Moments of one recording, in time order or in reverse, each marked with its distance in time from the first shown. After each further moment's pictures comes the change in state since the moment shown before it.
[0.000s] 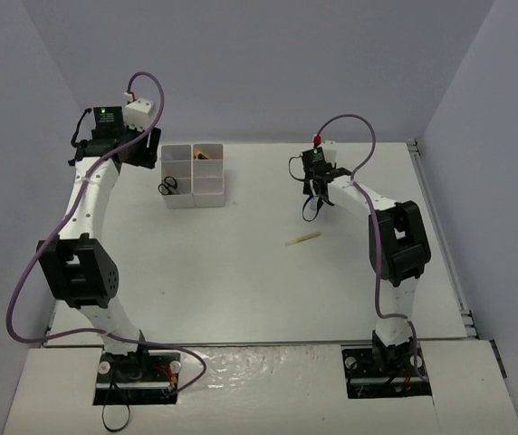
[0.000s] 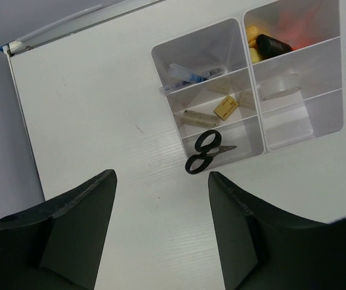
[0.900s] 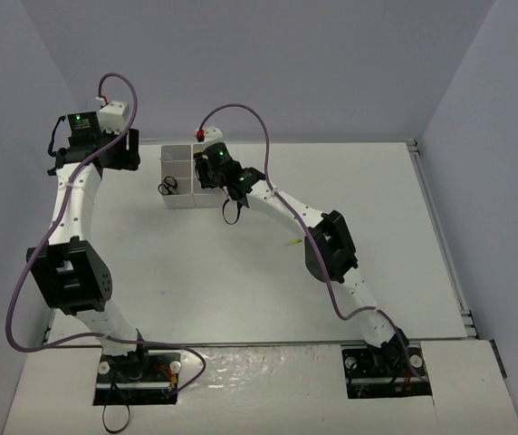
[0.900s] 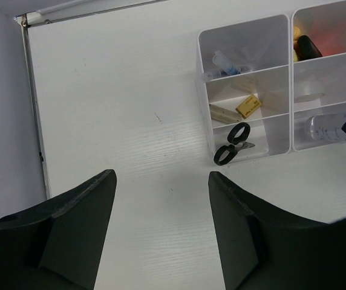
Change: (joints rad) left arm 0.127 -0.037 -0.065 0.043 0.074 -0.053; right arm 0.413 0.439 0.792 0.047 -0.214 -0.169
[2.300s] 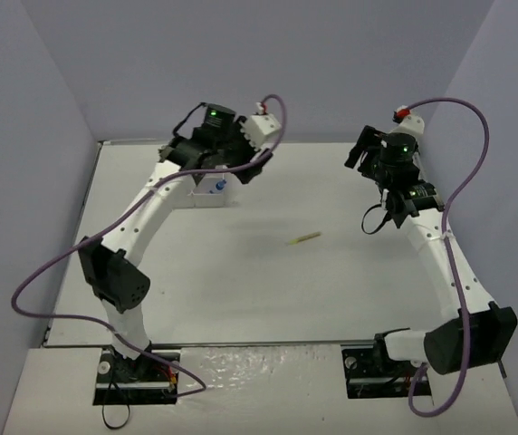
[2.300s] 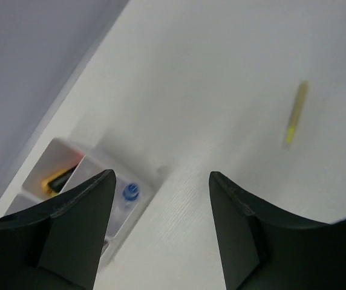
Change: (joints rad) left arm -0.651 0.093 0.297 -0.152 0.012 0.193; right arm -0.564 -1.137 -0.947 -0.067 0.048 0.189
